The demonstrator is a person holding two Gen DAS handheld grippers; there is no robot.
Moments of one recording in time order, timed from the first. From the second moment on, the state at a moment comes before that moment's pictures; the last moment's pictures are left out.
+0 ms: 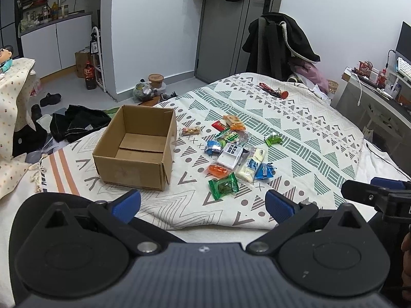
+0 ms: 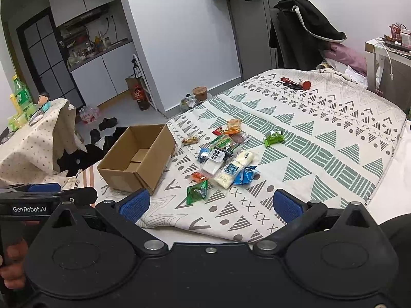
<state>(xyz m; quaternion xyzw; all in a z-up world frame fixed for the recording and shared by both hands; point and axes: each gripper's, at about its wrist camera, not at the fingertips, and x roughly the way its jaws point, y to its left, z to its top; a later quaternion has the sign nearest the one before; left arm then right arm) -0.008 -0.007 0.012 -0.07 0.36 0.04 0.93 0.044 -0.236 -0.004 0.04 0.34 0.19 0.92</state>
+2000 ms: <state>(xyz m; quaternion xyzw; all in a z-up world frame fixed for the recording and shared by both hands) 0.020 -0.008 -0.005 -0.07 0.38 0.06 0.92 0.084 -0.230 -0.011 0.04 0.36 0.20 0.91</state>
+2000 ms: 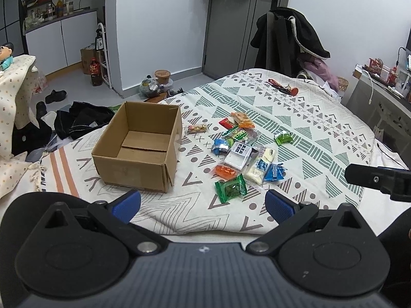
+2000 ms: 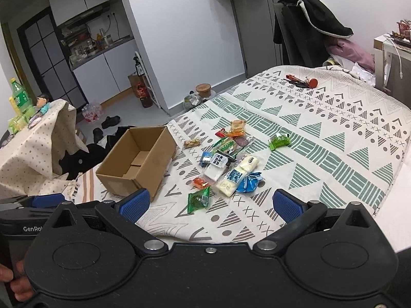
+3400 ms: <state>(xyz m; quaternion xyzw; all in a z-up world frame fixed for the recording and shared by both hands) 0.162 -0.029 -0.107 -0.14 0.45 0.03 0.88 0.226 -0.249 -0.102 0.08 0.46 0.19 0.86</state>
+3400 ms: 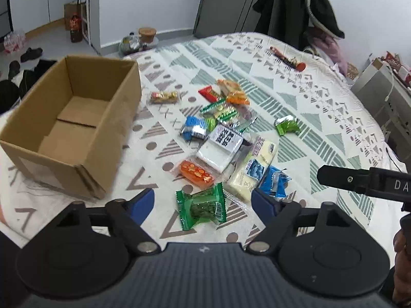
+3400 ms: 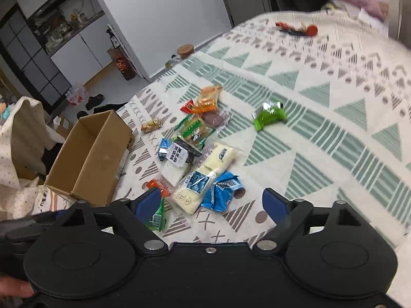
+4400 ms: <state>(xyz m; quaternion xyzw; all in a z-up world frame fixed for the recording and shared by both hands) 0.205 -0.020 -0.172 -0.17 0.51 0.08 0.84 0.291 -0.221 -0.180 0.09 0.53 0.17 0.82</state>
